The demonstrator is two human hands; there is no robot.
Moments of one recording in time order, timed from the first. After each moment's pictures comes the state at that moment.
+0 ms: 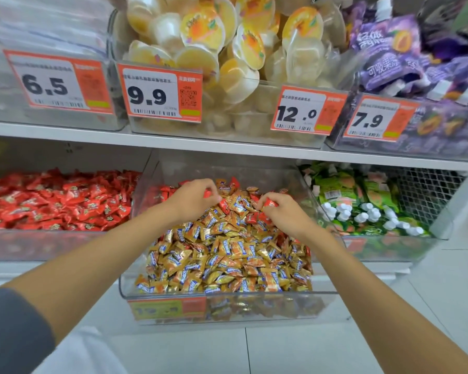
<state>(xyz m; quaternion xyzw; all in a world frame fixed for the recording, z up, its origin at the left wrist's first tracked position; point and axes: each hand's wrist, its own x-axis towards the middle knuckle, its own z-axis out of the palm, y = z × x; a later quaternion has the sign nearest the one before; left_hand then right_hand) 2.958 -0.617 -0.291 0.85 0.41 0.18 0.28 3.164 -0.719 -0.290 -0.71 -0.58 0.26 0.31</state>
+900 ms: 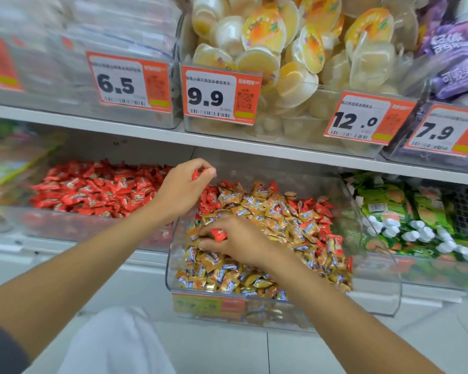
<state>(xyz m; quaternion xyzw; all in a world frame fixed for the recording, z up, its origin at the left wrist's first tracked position) 2.877 -0.619 -0.274 0.77 0.44 0.39 0.24 3.029 -0.695 -0.312 -0.55 -0.80 0.18 0.15</state>
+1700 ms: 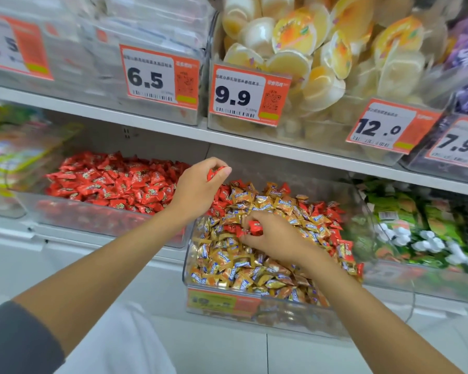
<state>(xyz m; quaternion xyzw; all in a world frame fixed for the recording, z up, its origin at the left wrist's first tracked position) 2.877 -0.624 -0.285 0.74 0.45 0.44 0.23 3.062 -0.695 -0.311 -0.64 -0.74 0.17 0.12</state>
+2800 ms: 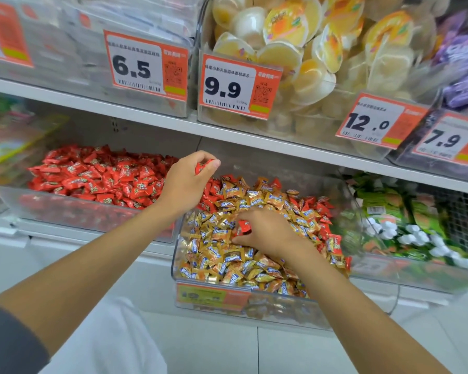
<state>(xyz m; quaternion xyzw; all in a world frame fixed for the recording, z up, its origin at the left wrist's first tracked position) 2.877 -0.625 -0.283 0.73 0.45 0.45 0.25 3.065 -0.689 -0.316 -0.63 -0.77 0.03 0.02</state>
